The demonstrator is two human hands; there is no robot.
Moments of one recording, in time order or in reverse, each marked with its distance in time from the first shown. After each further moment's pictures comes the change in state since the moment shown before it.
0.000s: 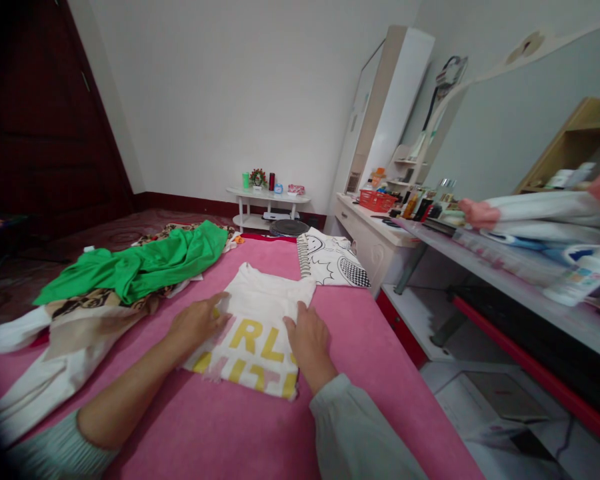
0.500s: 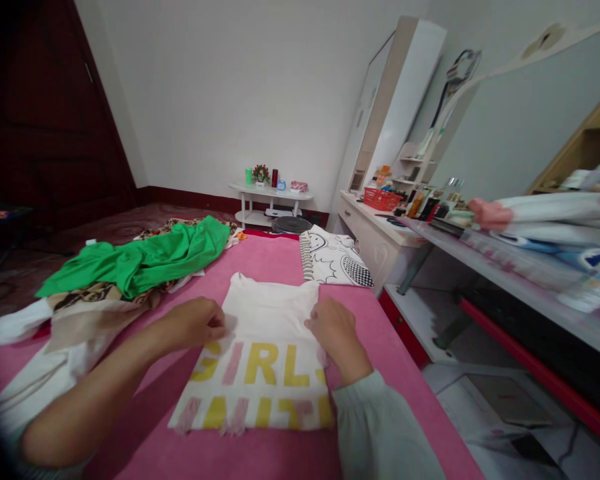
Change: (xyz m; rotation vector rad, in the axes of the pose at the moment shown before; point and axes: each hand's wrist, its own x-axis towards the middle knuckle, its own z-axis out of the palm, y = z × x) left_hand -0.014 0.010 -0.042 -0.123 -0.307 0.280; right_hand 0.022 0.025 -0.061 -0.009 -0.227 -0.007
